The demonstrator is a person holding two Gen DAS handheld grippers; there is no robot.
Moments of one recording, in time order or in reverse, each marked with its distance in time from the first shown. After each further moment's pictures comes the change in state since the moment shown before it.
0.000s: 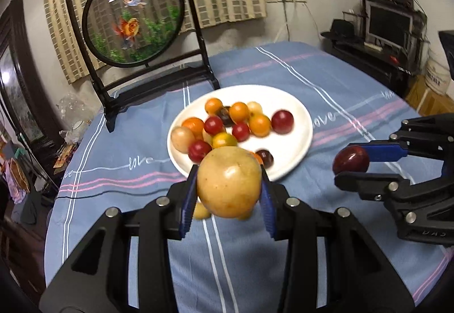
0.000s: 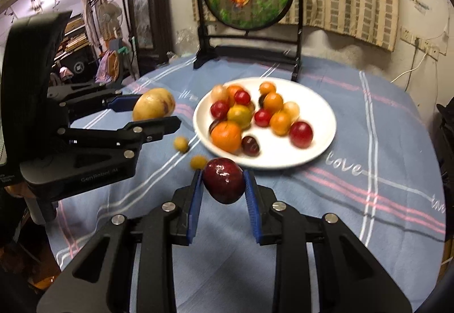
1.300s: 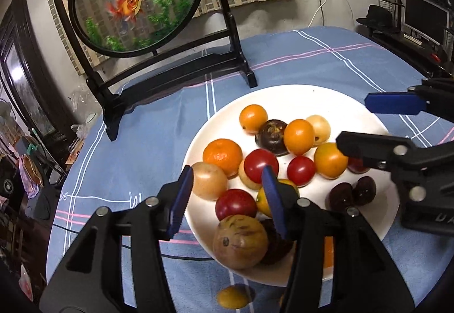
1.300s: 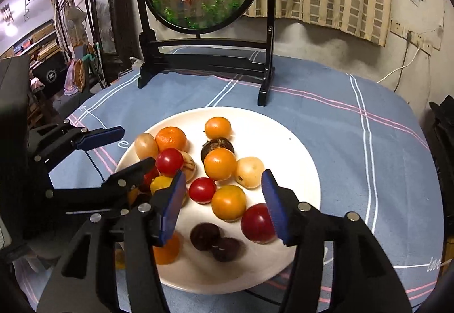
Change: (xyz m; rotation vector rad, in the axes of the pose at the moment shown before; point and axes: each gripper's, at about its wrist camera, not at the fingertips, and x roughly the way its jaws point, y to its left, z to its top) left arm 0.123 0.029 0.043 -0.010 0.087 0.126; right arm 0.113 -0.071 0.088 0.063 0.041 -0.110
